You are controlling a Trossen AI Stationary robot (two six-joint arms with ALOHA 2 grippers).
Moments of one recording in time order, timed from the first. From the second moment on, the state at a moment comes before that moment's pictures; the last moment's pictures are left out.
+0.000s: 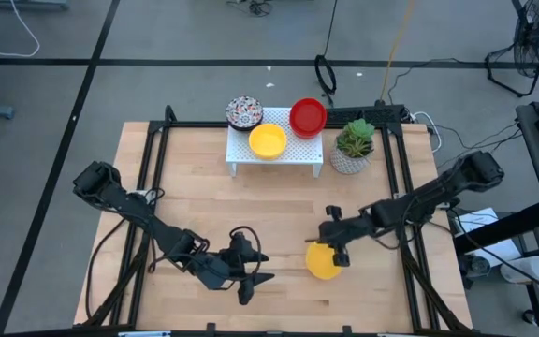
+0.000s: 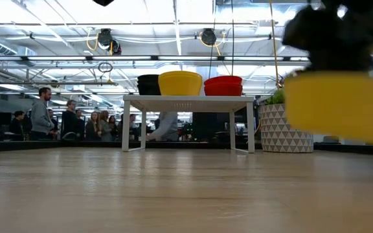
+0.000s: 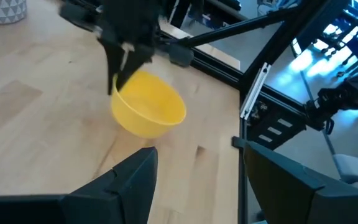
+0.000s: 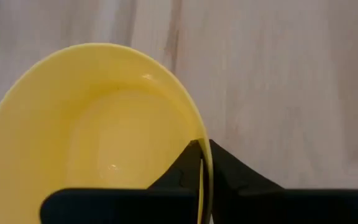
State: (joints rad) left arm -0.59 1.65 1.18 0.00 -0.52 -0.74; right arm 0.36 1.34 0.64 -0.18 0.10 0.30
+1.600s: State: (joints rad) left arm -0.55 1.52 1.18 -0.26 -0.55 -0.58; right arm -0.55 1.77 1.51 -0.20 -0.19 -0.04
